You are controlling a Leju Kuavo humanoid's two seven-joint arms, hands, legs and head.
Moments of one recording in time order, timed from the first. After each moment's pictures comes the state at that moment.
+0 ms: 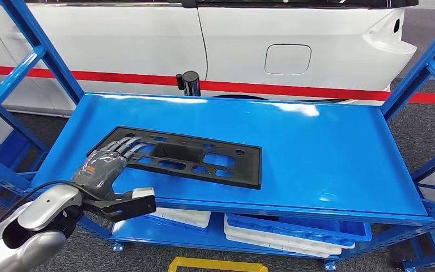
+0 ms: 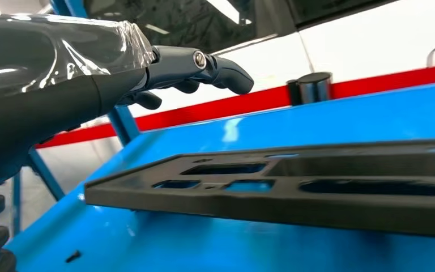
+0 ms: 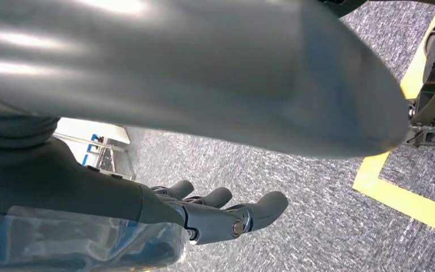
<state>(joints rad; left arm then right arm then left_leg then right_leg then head) -0.77 0.51 -1.05 -1.64 -0.47 -0.13 0.38 -0.12 -0.11 0.86 -0.23 -0.90 -0.02 0.54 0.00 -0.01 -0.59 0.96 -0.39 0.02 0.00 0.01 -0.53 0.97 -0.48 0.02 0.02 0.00</state>
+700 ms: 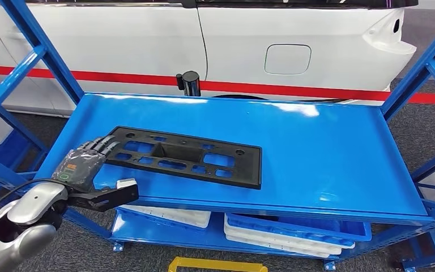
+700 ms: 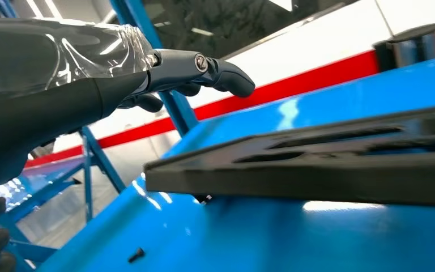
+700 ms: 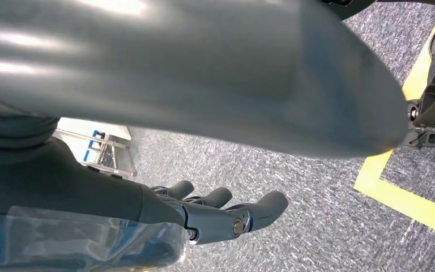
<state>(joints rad) -0.77 0.57 -1.04 -1.51 -0.54 -0.09 0.41 -0.12 -0.11 0.87 -0.23 -0.90 -0.02 0.54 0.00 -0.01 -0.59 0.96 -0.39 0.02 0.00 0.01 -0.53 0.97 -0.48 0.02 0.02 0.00</state>
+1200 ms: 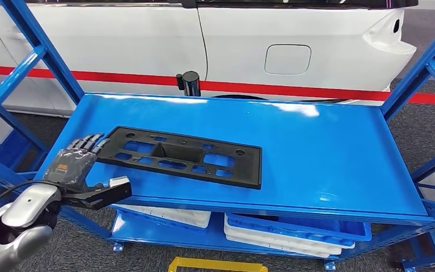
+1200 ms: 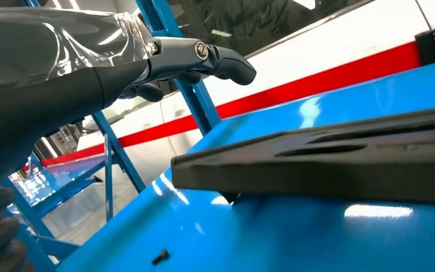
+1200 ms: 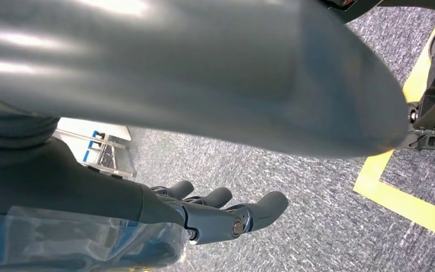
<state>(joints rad) -0.75 0.59 -1.02 -1.47 -0.60 -0.02 0.39 -0.12 -0.11 0.87 -0.23 -0.90 -0.02 0.54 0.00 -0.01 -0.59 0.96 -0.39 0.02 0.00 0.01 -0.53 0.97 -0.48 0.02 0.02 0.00</state>
